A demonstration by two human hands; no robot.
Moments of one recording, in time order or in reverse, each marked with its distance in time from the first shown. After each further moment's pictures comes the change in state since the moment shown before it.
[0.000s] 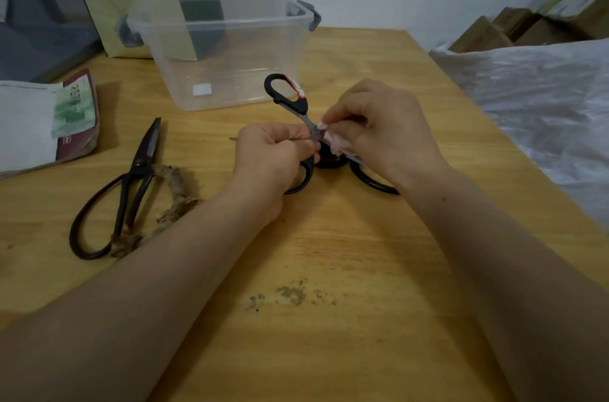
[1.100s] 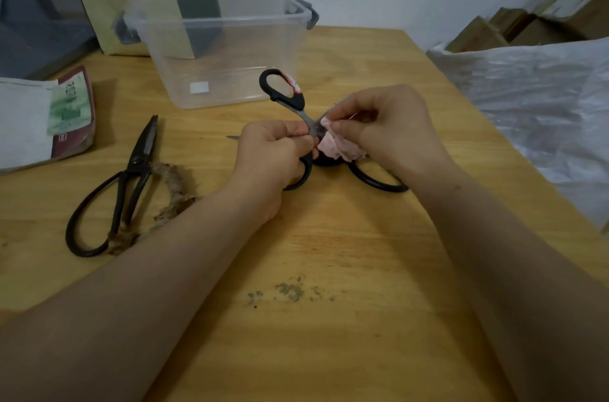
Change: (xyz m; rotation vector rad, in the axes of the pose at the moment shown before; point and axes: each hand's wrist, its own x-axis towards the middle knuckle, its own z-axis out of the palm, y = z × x) left_hand 0.001 -0.001 0.001 -0.007 -0.044 0.037; right_hand -0.001 0.003 -0.004 0.299 0.004 0.240
